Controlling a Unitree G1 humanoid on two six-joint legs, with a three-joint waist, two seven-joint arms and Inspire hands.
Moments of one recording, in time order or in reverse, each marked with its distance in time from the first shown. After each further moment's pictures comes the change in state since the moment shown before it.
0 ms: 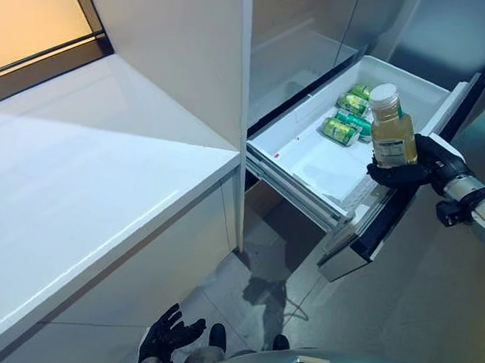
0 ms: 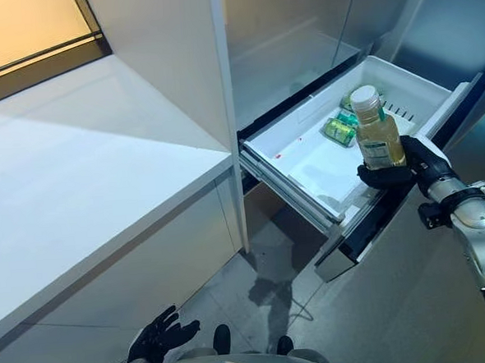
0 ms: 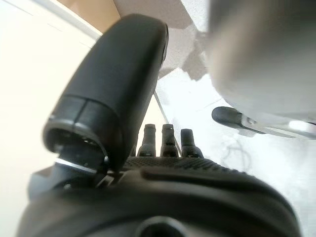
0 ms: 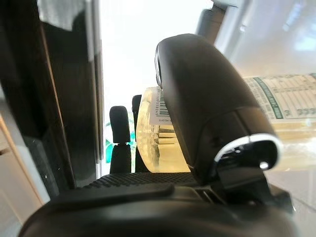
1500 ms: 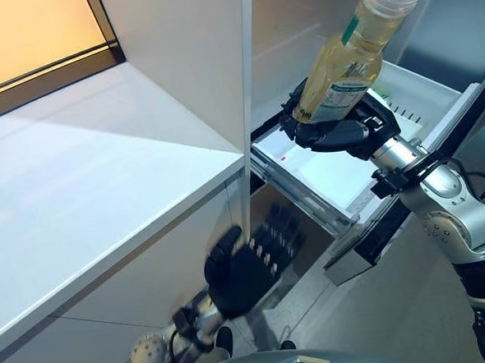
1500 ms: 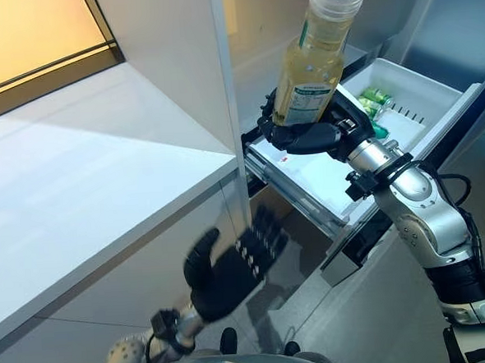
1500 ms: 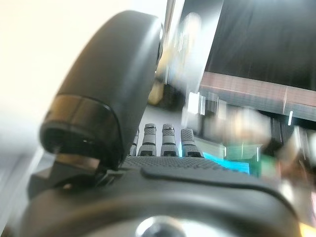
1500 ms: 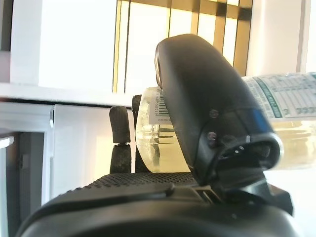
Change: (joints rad) left arm -0.012 0.027 -0.164 -0.499 -0.926 1.021 -0.778; right arm -0.201 0.171 0.148 -0.425 0.451 -0.016 -0.003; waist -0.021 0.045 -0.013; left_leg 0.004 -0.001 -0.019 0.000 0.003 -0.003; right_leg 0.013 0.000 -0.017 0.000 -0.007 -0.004
